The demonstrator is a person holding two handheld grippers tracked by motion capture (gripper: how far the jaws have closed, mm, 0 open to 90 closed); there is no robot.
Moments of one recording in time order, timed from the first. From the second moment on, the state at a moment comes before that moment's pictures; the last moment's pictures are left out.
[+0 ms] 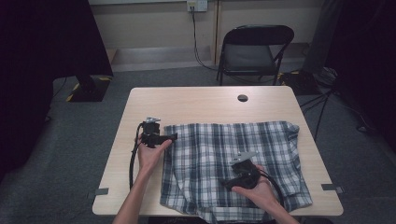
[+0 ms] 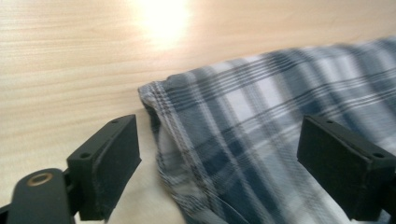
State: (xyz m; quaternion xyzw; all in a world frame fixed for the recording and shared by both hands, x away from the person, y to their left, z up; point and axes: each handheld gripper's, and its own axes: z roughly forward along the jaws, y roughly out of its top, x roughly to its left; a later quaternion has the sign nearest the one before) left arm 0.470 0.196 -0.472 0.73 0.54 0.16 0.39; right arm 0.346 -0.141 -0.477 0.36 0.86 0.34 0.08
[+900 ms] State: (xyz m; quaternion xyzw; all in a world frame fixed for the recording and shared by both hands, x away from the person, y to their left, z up) left arm 0.481 0.182 -0.498 0.73 0.54 0.16 0.39; right arm 0.335 -0.139 -0.485 0.37 0.87 0.32 0.08
